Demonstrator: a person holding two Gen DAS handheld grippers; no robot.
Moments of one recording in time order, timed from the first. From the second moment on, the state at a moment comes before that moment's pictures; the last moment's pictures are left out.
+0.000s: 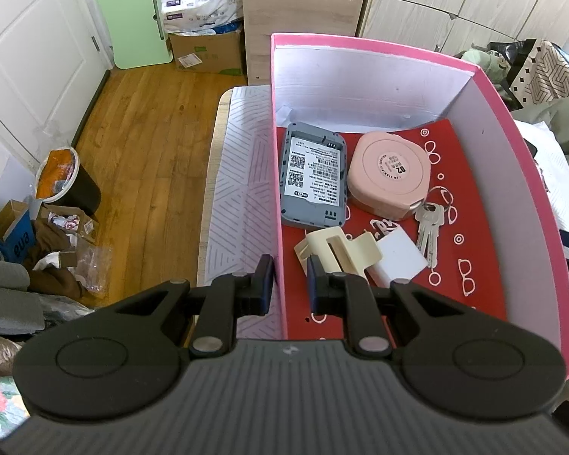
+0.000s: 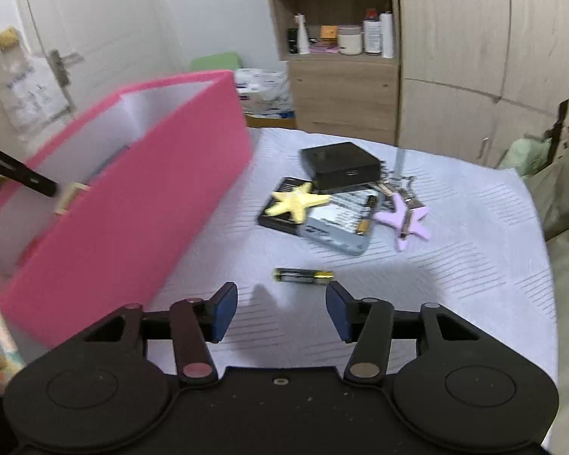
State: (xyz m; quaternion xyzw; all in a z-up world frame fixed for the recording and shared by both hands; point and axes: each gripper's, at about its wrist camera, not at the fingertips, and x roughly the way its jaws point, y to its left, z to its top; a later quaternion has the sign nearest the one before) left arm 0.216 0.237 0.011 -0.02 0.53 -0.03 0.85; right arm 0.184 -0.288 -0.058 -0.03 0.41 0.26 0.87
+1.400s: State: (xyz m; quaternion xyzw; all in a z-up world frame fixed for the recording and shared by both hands) left arm 0.213 0.233 0.013 -0.02 0.52 -0.02 0.85; right arm 0.250 -0.061 0.009 -0.25 0.33 0.52 0.75
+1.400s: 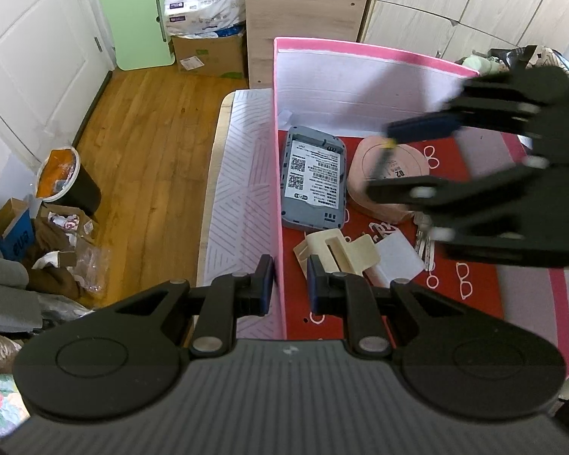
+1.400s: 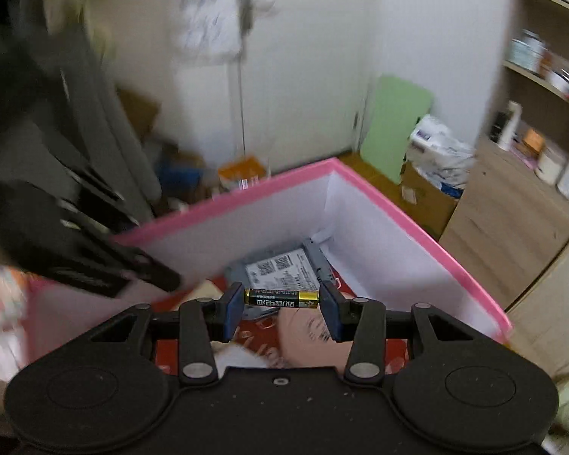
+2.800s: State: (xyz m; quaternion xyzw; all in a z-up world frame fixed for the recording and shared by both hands) left arm 0.206 0.229 0.014 -0.02 0.52 0.00 0.85; right arm 0.214 -0.301 -0.034 -0.08 0.35 0.32 0.88
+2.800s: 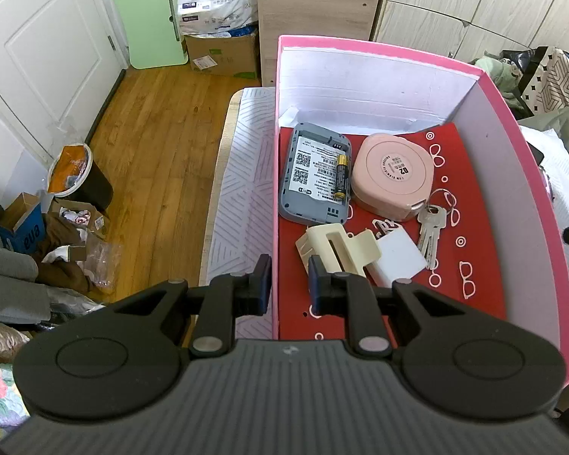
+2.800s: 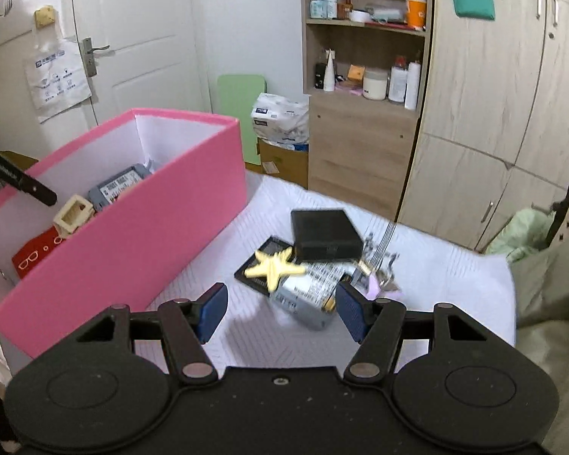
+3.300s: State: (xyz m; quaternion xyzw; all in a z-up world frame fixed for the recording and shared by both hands) left arm 0.209 0.228 0.015 -0.02 0.53 0.00 0.85; right arm 0.234 -0.254 -0.065 -0.08 0.36 0.28 0.89
